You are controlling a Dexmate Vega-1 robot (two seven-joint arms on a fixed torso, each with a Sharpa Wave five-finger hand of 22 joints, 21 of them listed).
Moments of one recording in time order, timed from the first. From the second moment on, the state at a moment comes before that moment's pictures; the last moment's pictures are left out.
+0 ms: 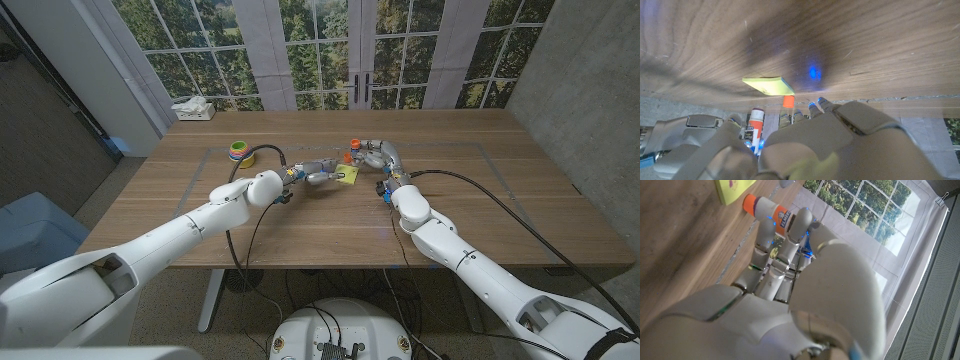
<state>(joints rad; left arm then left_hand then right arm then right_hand) 0.60 0.67 0.82 -1.53 0.40 0.04 -0.10 0.02 0.02 0.39 0.08 0.21 -0.14 -0.20 0.16 0.17 -0.17 -0.11 0.17 0.17 -0.17 -0.03 0.17 0.17 -0.17 -0.03 0.19 0.17 -0.81 -0.37 -0.58 -1.38 0.21 0.23 -0.33 1.34 0.02 0.47 -0.19 0.21 1.03 0.04 0.26 0.33 1.00 0.00 0.25 0.56 1.30 -0.23 0.43 0.80 0.70 -0.07 1.56 0.20</state>
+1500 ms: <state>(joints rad) 0.74 0.64 0.65 -1.45 0.10 -0.26 0.07 0.03 0.05 0.39 0.06 0.21 -0.17 -0.20 0.19 0.17 -0.18 -0.11 0.19 0.17 -0.17 -0.03 0.19 0.17 -0.17 -0.03 0.20 0.17 -0.86 -0.42 -0.57 -1.52 0.02 0.10 -0.53 1.34 -0.01 0.48 -0.21 0.19 1.05 0.03 0.27 0.30 1.02 0.00 0.25 0.59 1.32 -0.23 0.41 0.79 0.70 -0.07 1.54 0.18</state>
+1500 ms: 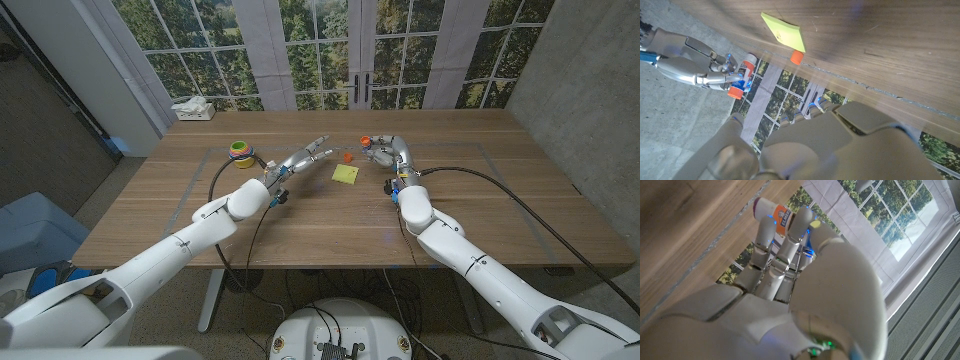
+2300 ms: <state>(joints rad) 0.78 0.61 0.59 -1.42 0.02 -0.30 0.06 0.04 0.05 0.40 0.02 0.21 -0.09 -0.18 0.19 0.17 -0.16 -0.16 0.20 0.17 -0.17 -0.03 0.19 0.17 -0.17 -0.03 0.22 0.17 -0.89 -0.45 -0.58 -1.56 -0.19 -0.08 -0.68 1.34 -0.01 0.49 -0.21 0.18 1.07 0.02 0.25 0.29 1.03 -0.02 0.23 0.59 1.31 -0.23 0.39 0.78 0.70 -0.07 1.53 0.18</state>
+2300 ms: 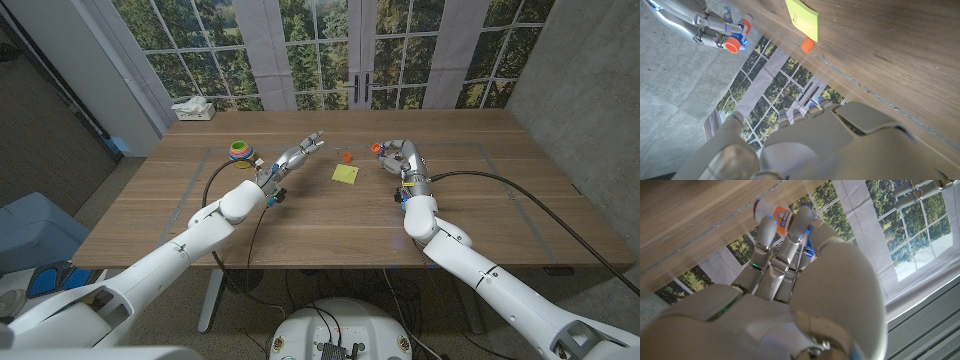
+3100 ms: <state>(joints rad) 0.80 0.57 0.56 -1.37 -0.22 -0.43 -0.03 0.03 0.08 0.45 0.05 0.23 -0.04 -0.06 0.19 0.17 -0.09 -0.10 0.20 0.17 -0.15 -0.04 0.18 0.17 -0.04 -0.04 0.23 0.17 -0.97 -0.56 -0.61 -1.70 -0.36 -0.28 -0.71 1.33 -0.02 0.49 -0.22 0.19 1.09 0.01 0.24 0.28 1.05 -0.02 0.21 0.59 1.29 -0.23 0.37 0.77 0.68 -0.06 1.53 0.18</state>
